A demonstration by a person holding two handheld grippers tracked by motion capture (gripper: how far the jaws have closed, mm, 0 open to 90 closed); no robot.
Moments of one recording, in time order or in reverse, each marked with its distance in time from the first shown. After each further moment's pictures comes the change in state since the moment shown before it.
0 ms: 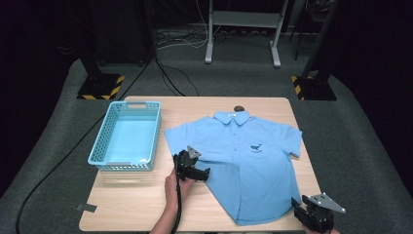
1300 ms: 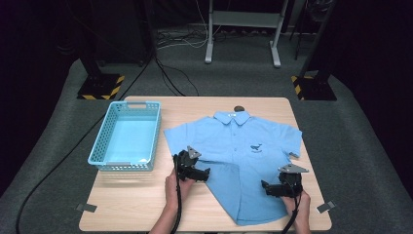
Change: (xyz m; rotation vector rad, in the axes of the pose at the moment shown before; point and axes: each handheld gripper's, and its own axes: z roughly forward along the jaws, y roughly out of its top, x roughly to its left) left arm -0.001 0.000 0.000 -0.001 0.001 -0.004; right arm 0.018 0.051 0.109 0.076 0.219 -0.132
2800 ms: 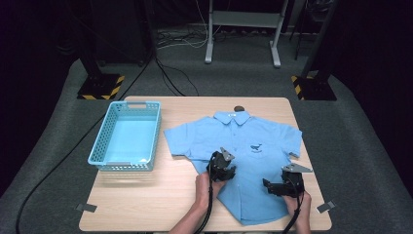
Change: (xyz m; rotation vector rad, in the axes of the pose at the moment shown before) left arm -0.087 0.043 0.030 -0.012 -0.067 0.073; right arm -0.006 -0.001 -0.002 -0.027 0.023 0.049
